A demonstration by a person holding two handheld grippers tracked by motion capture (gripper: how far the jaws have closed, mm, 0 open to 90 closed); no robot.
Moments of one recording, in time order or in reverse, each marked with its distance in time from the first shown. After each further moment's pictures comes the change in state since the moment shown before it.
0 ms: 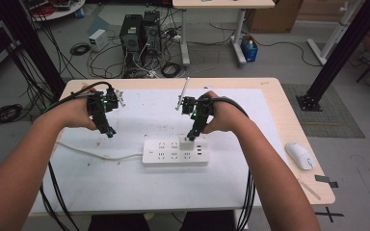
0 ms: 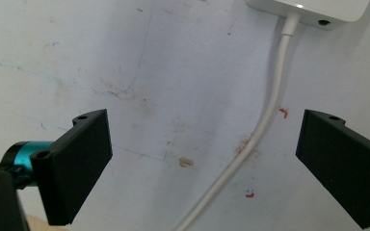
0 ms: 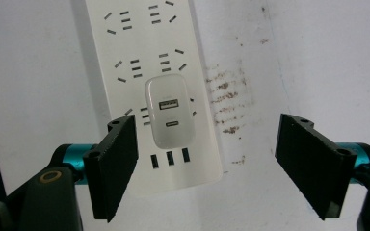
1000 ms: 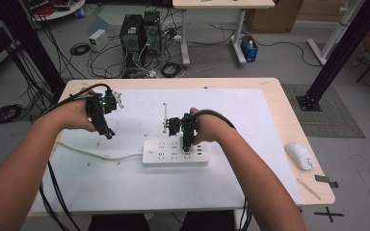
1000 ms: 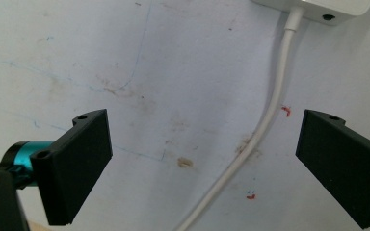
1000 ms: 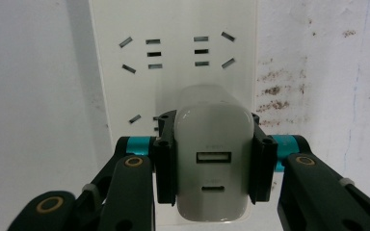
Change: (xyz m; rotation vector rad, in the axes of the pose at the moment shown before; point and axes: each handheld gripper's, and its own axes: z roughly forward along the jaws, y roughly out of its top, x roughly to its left) left arm 0.002 -0.009 0.006 -0.015 -0.005 -0.017; right arm 0.021 0.024 0.066 0.216 0.022 -0.152
